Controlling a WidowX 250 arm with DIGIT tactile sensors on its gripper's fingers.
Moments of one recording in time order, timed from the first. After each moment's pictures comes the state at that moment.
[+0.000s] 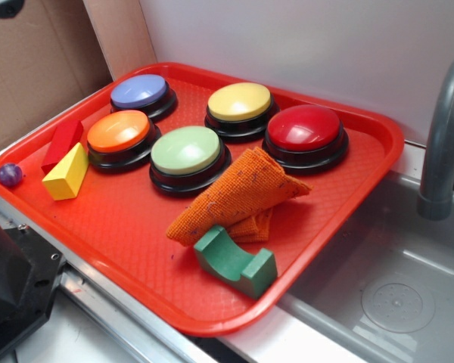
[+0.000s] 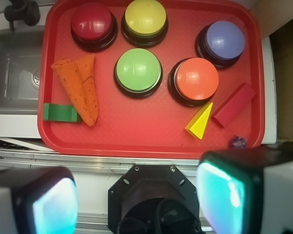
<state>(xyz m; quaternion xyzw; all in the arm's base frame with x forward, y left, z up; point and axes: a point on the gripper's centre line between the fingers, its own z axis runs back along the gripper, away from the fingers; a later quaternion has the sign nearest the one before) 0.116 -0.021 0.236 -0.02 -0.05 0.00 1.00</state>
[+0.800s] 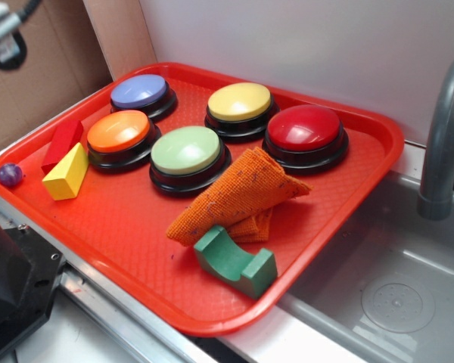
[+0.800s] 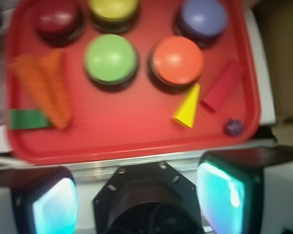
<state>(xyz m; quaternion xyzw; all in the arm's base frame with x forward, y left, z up) 0.104 0.009 0.189 0.00 -0.07 0.10 0.99</state>
